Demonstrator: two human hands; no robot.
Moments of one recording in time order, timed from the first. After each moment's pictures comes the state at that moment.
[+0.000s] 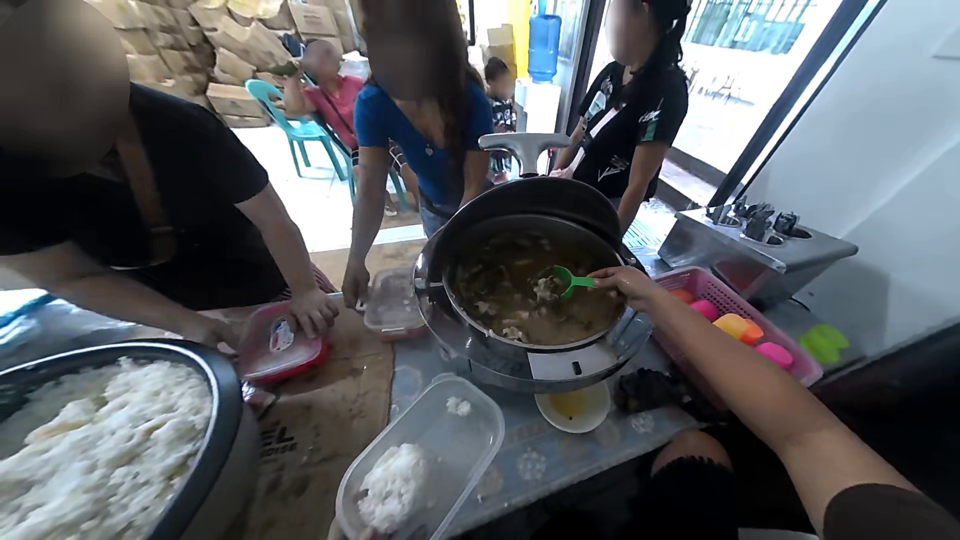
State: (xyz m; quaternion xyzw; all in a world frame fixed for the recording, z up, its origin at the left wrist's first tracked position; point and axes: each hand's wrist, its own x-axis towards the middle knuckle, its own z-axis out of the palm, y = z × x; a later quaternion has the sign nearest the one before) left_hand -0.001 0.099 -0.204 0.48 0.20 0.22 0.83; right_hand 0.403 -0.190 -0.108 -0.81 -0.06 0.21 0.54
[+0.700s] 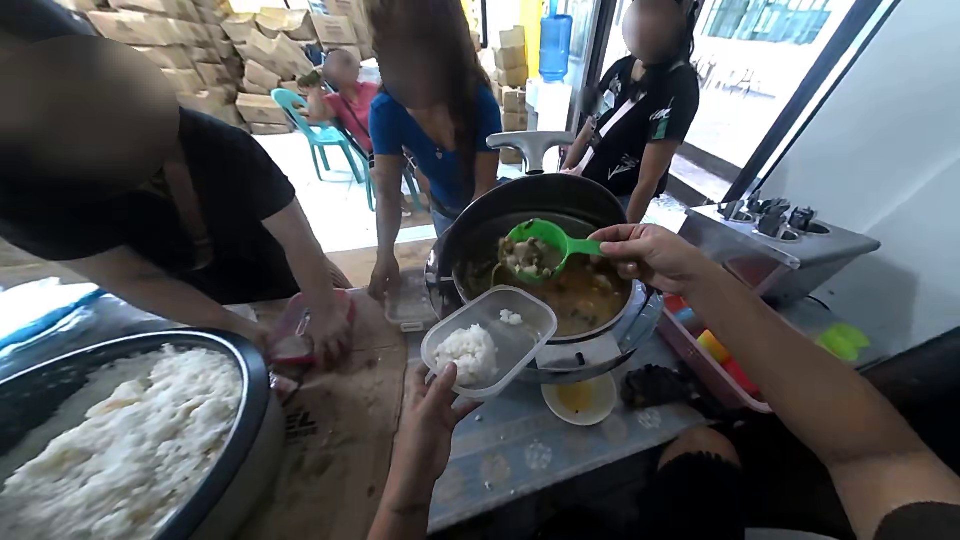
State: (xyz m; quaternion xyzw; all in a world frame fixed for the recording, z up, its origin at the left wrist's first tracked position) left_hand 0.115 0.065 -0.119 0.51 0.20 0.15 0.82; right_hand 0.325 -0.180 -0.006 -0.70 -0.22 0.22 0.64
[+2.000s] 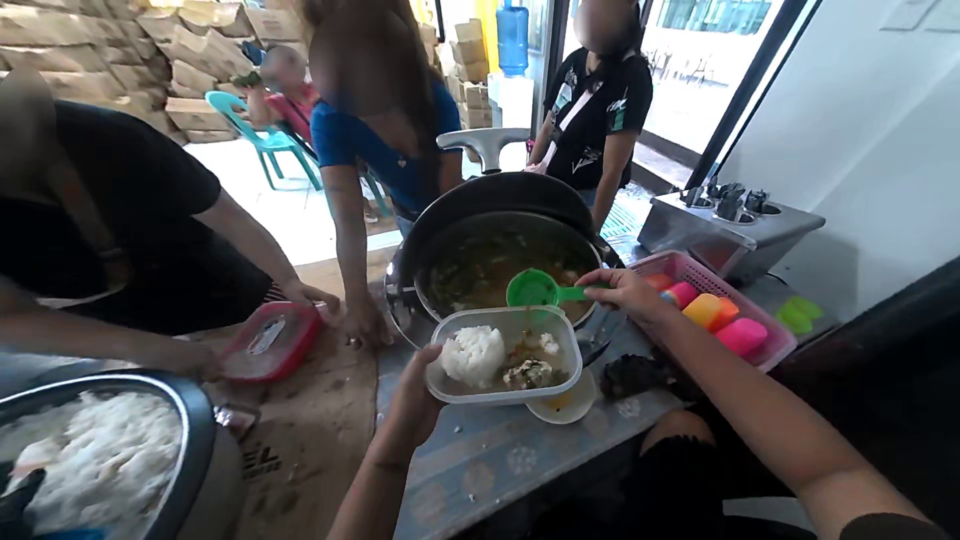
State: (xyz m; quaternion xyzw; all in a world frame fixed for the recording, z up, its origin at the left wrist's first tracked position) left_hand 0.162 0.063 -0.101 0.57 0.19 0.04 0.80; right_hand 0.321 -0.220 -0.080 -0.79 -0.20 0.13 0.56
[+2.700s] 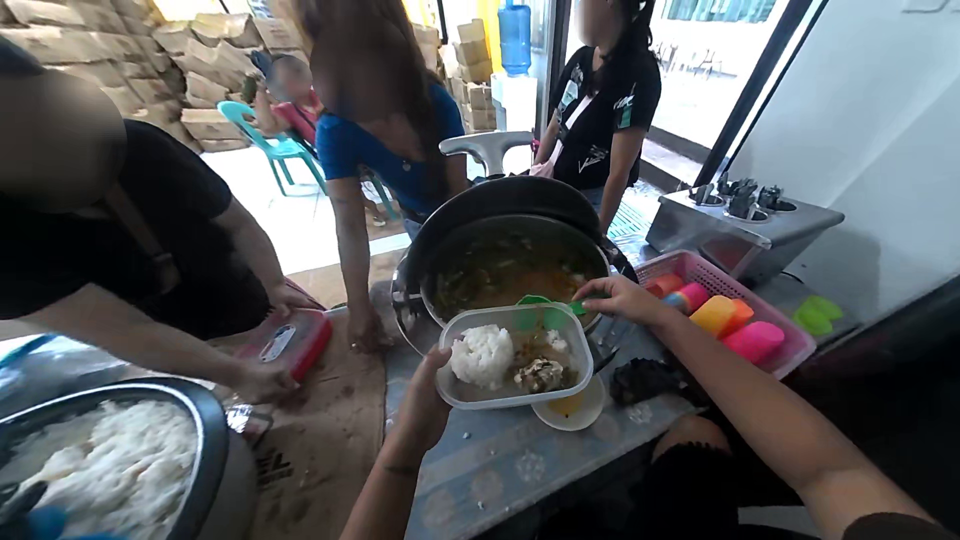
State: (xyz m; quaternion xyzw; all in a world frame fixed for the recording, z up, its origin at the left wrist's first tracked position) left_hand 0.170 0.062 -0.102 0.58 0.15 0.05 0.80; right_hand 0.341 -0.215 -0.087 -0.82 -0.26 0.17 0.48
